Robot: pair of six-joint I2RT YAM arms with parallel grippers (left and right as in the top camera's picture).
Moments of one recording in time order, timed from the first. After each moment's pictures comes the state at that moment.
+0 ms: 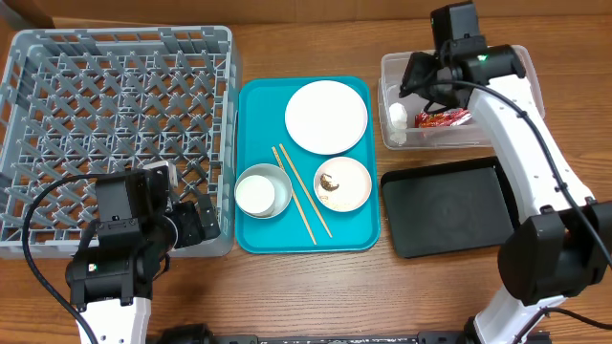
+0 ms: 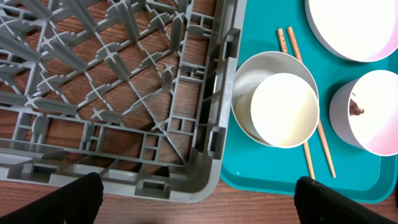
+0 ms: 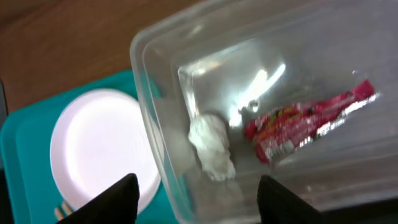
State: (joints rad) left arm 0.12 0.91 0.94 -1.06 0.13 -0.16; right arm 0.18 1.88 1.76 -0.96 0.00 0.49
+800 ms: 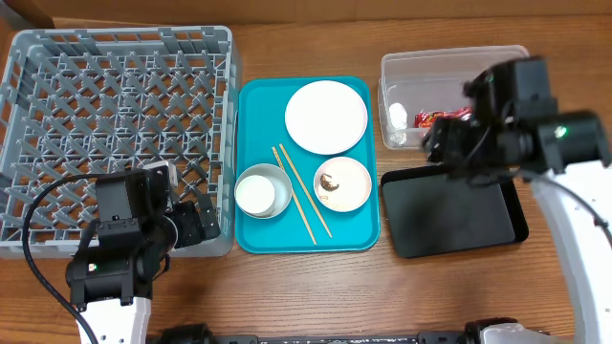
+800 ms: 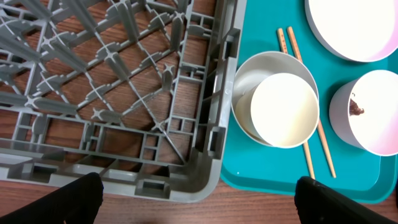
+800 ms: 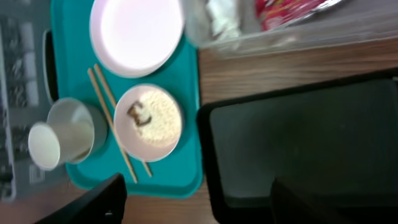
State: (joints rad) left arm 0.12 0.91 0.94 -1.06 0.13 -0.16; right arm 0.16 1.40 1.46 -1.21 -0.23 0.29
